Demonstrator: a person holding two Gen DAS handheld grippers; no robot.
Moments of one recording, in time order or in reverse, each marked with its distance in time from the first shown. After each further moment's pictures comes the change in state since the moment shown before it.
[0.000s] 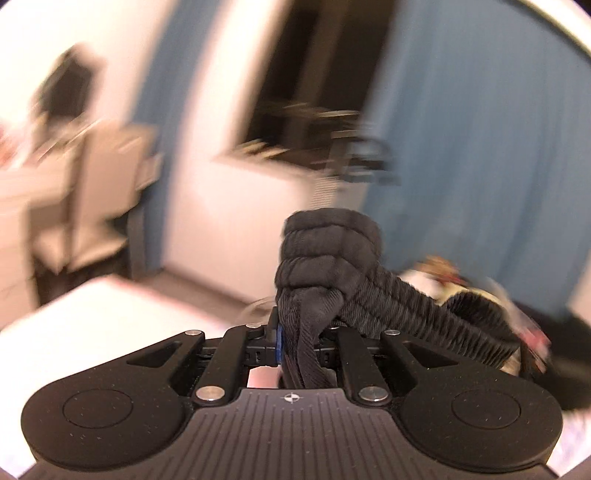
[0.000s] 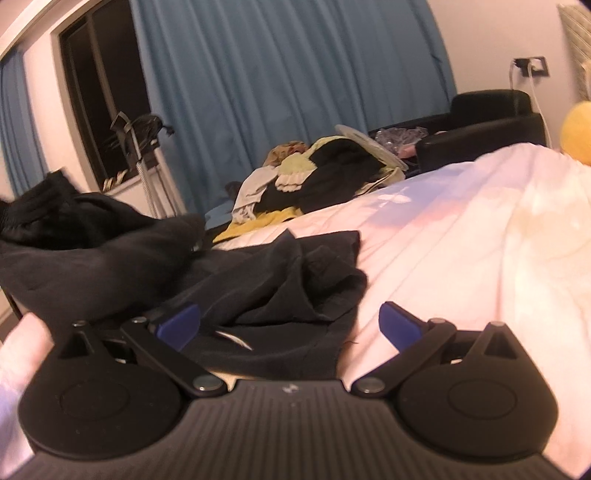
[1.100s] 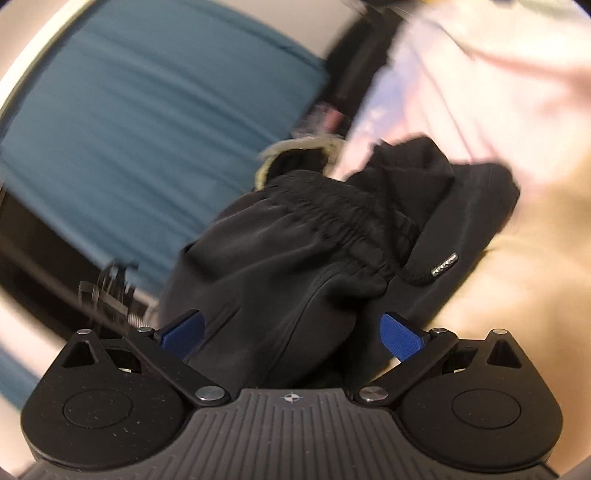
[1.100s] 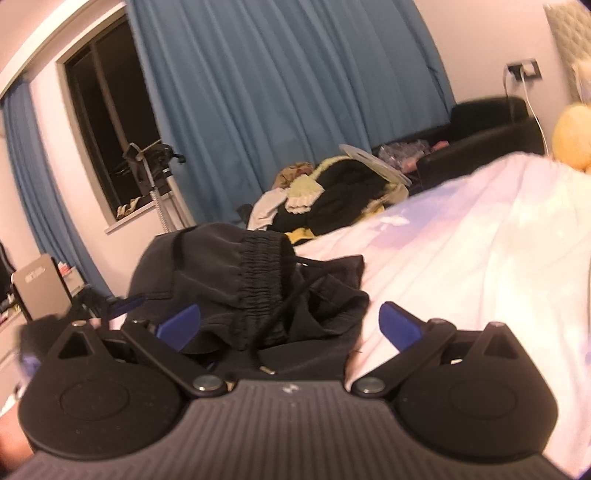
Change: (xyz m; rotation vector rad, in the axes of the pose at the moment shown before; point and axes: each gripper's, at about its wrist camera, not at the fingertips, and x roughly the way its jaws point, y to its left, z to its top) left arm -0.107 -0.267 -0.349 1.579 -0.233 -0.278; right arm -0.057 -0.010 0.016 0.084 -0.056 0.038
